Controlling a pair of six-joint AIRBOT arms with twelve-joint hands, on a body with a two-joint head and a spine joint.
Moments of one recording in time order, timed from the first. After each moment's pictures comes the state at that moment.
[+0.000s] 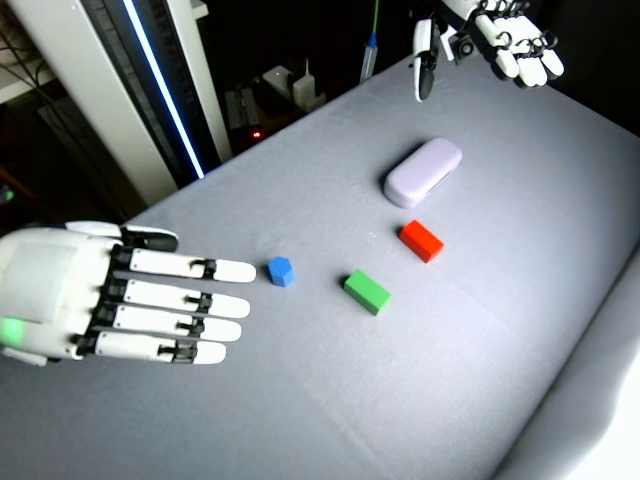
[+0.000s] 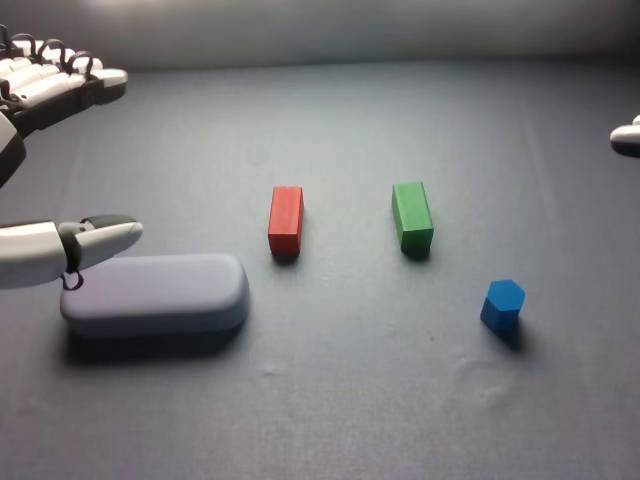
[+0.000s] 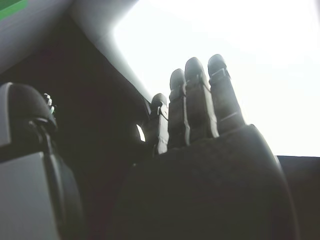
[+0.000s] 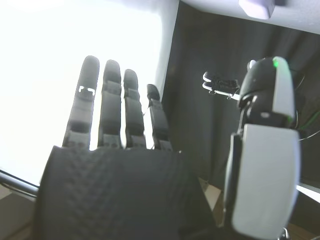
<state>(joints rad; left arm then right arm) 1.15 -0.73 0.91 -0.31 -1.24 0.90 -1.06 -0.80 1.13 -0.01 1.19 -0.49</state>
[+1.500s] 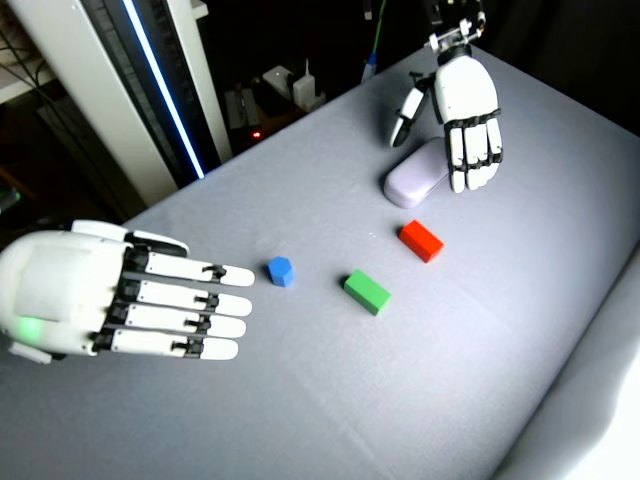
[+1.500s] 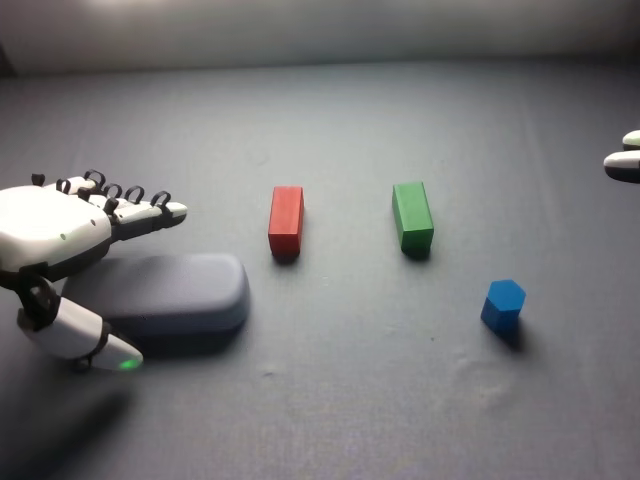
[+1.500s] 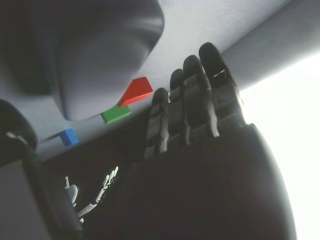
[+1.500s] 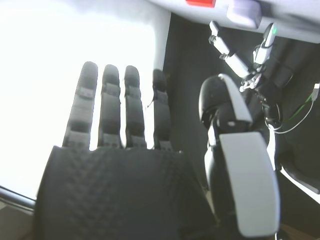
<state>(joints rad) 0.98 -0.91 1.15 -0.17 -0.51 0.95 -1.06 -0.81 1.13 -0.04 1.15 -0.49</state>
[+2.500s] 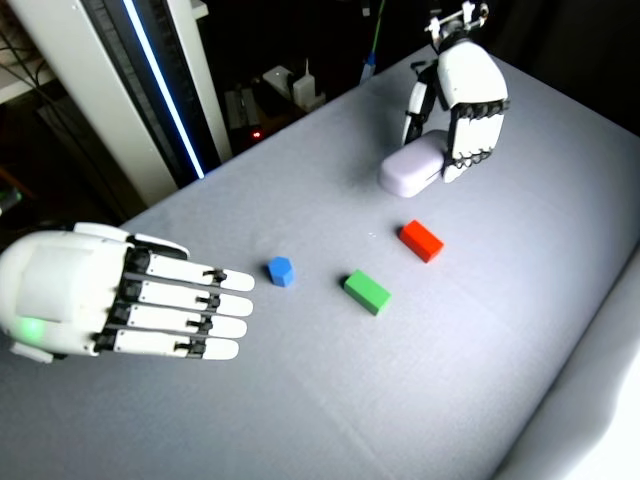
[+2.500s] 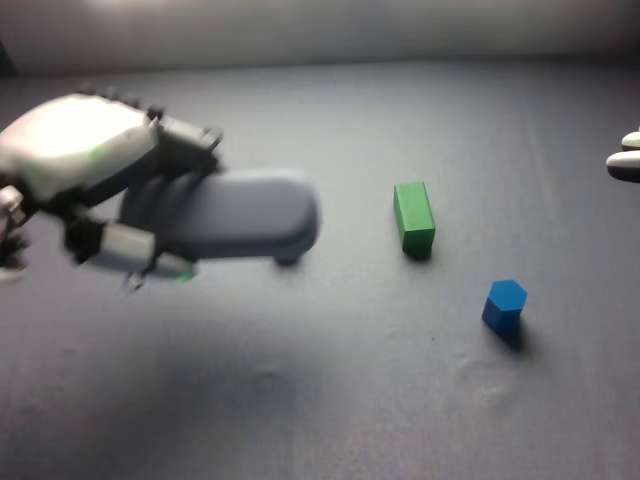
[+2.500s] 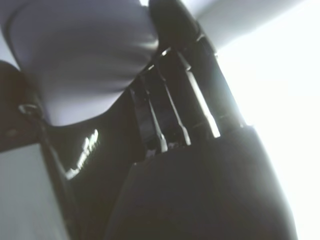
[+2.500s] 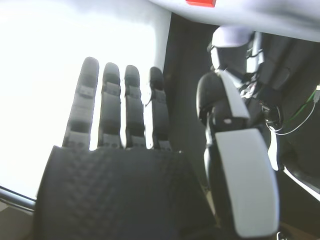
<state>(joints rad) 0.82 -0.92 1.13 -0.05 -0.71 0.81 -1.06 -0.81 1.13 -0.04 1.15 -0.48</state>
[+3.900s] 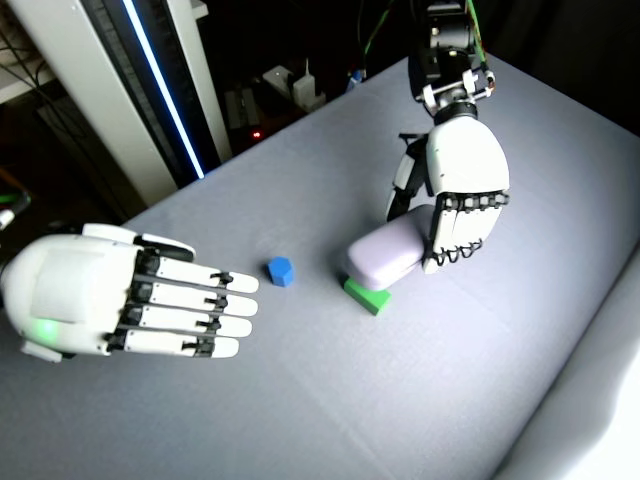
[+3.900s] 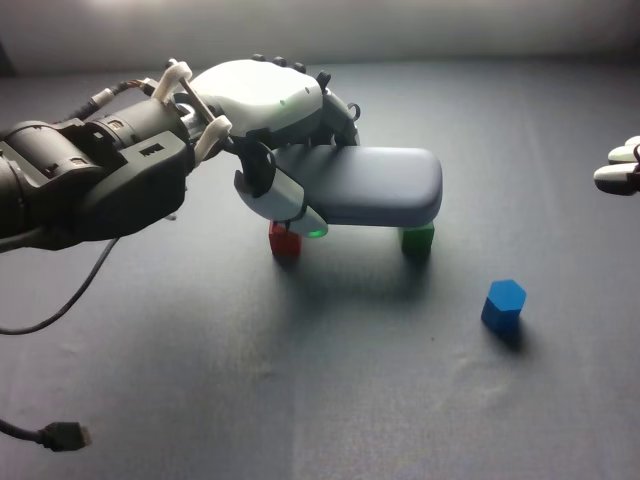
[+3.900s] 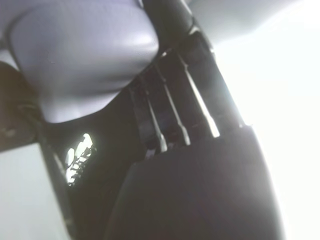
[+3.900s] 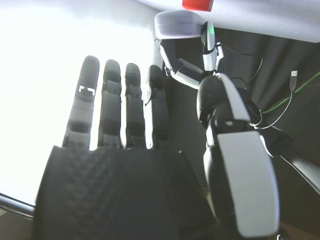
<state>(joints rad) 0.54 -1.31 1.44 0.05 -0.34 0.81 -1.05 -0.84 1.15 -0.06 1.13 -0.48</state>
